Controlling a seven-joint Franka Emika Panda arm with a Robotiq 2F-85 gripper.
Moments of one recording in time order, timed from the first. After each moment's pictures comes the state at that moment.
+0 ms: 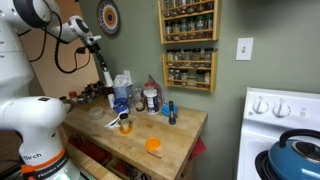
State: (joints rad) arm 0.43 0.01 0.21 -1.81 -0.39 1.85 1.35
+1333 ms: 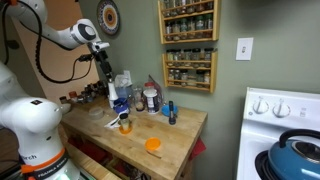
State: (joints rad) arm 0.21 -0.34 0.20 -2.29 -0.23 2.00 1.28
